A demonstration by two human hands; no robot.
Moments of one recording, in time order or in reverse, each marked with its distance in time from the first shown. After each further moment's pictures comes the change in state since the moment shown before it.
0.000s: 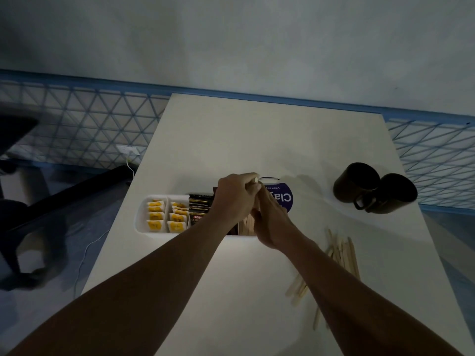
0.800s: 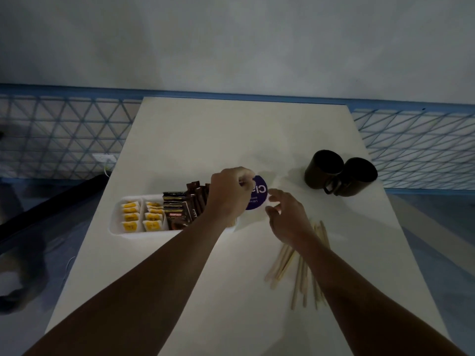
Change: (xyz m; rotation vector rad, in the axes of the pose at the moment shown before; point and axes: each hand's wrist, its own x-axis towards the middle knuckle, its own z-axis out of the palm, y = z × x) left_hand -0.016 0.039 0.024 -0.150 0.051 0.021; right_hand -0.044 0.056 -0.041 0.085 0.239 0.205
